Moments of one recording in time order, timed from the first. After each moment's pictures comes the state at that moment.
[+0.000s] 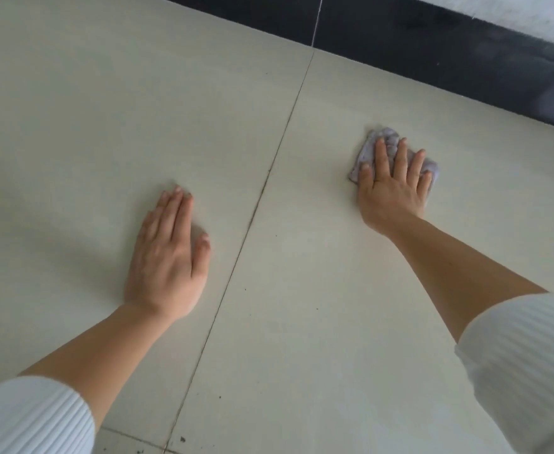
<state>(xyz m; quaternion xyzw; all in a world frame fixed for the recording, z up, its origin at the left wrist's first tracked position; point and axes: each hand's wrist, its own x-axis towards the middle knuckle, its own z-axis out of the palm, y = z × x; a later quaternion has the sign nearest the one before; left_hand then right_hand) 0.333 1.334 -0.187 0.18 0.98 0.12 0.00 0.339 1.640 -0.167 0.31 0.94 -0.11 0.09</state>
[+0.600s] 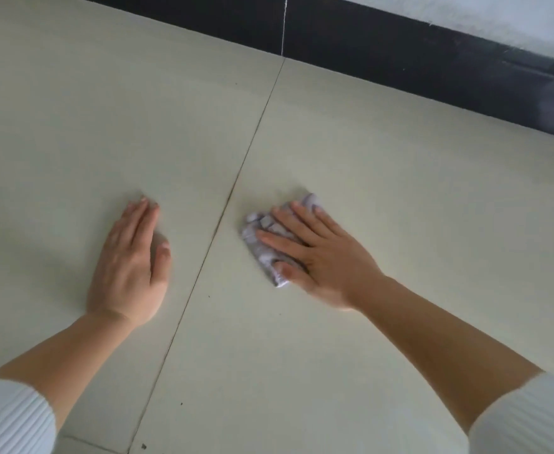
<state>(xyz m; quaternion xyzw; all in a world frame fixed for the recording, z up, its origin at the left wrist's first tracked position) 0.334 1.333 -0.181 0.16 0.98 0.15 0.01 0.402 1.622 -0.172 -0.18 0.97 -0.07 0.13</state>
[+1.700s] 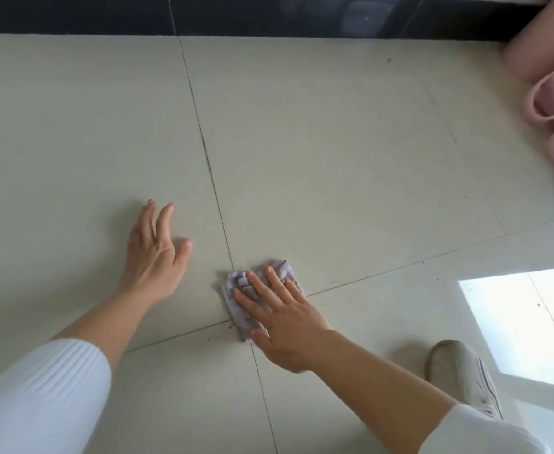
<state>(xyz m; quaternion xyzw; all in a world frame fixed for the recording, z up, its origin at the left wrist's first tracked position) 0.345 1.249 -0.172 0.38 0.89 0.18 0.17 0.572 1.337 -0.116 0.15 0.94 -0.14 0.28</state>
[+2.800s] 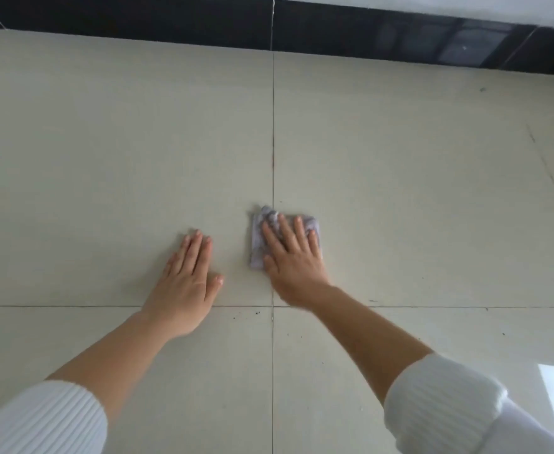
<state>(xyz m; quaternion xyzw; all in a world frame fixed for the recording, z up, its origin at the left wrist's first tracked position) 0.405 1.172 -0.169 0.38 0.91 0.04 0.18 0.502 1.365 -0.151 0.17 0.96 -0.17 0.16</state>
